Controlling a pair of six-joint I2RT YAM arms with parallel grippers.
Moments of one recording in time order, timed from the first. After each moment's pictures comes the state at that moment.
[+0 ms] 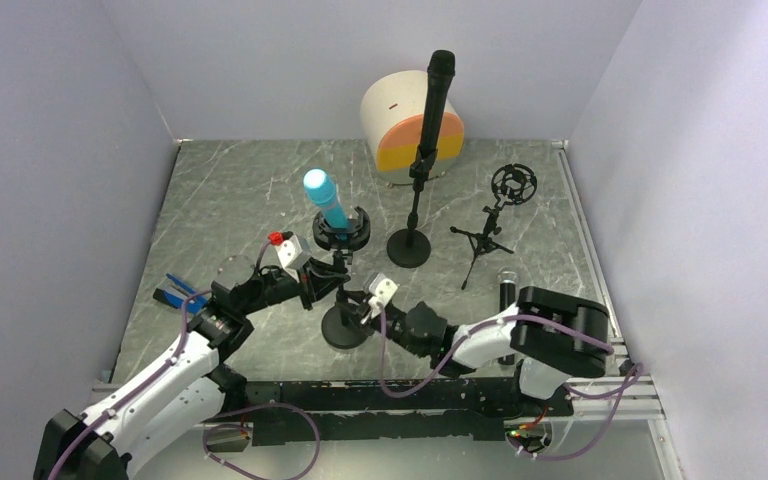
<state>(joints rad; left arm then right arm) -0.53 0.75 0.40 0.35 0.61 -0.15 1.21 1.58 0.41 1.19 0.16 -0.02</state>
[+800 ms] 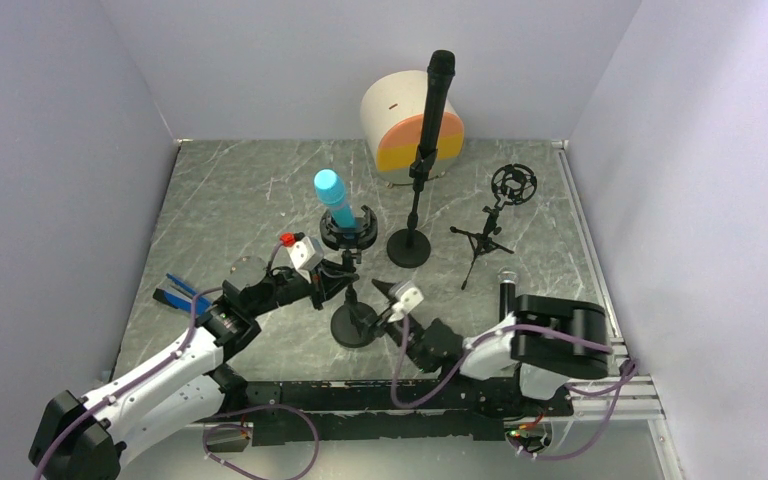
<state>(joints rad) -0.65 0.80 0.41 0.37 0.46 -0.12 1.34 1.59 0.32 1.46 0.58 -0.04</state>
